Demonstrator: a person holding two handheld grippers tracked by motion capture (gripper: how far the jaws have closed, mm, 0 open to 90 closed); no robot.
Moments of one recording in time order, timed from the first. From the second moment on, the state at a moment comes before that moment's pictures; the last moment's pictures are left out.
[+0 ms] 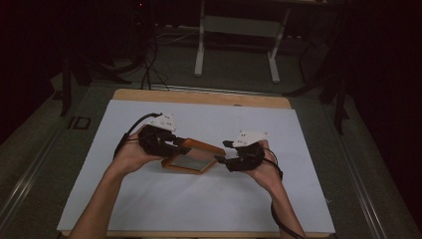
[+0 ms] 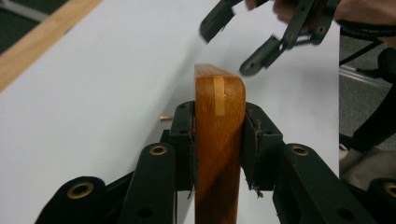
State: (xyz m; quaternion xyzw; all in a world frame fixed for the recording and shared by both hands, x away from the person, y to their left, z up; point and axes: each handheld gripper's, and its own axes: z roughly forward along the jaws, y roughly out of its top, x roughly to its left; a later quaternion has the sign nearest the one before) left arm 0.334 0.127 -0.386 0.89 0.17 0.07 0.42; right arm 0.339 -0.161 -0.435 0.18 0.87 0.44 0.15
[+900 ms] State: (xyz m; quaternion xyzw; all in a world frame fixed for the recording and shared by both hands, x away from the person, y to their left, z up) left arm 0.343 0.107 -0.400 0.84 0.15 0.07 0.51; right arm 0.362 -0.130 -0.435 0.10 0.87 0.48 0.08
